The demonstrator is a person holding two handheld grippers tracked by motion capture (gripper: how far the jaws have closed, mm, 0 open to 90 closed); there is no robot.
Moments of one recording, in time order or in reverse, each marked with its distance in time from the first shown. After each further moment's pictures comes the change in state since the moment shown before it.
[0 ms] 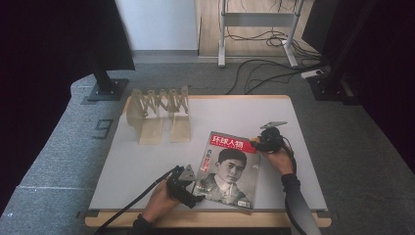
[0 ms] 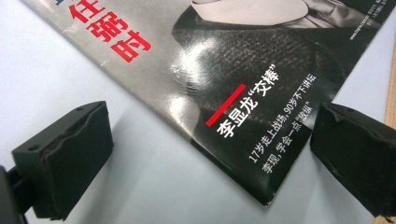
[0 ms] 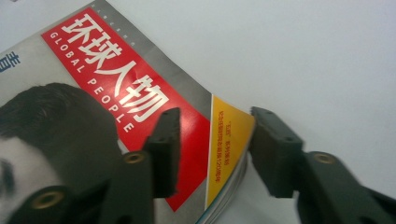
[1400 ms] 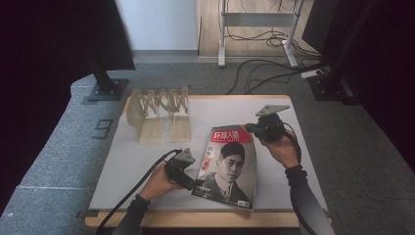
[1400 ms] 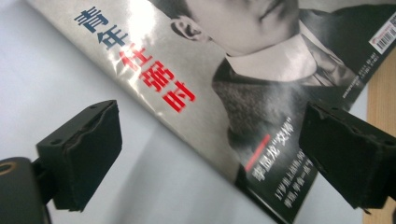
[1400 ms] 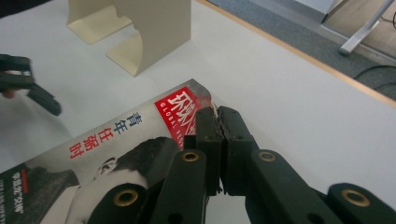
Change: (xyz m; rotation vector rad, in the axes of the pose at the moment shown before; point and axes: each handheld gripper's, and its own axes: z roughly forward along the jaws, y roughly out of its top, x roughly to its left) left arm 0.041 0.033 -0.018 -0.028 -0.101 -0.020; right arm 0.056 0.072 -0.092 -0.139 0.086 -0.199
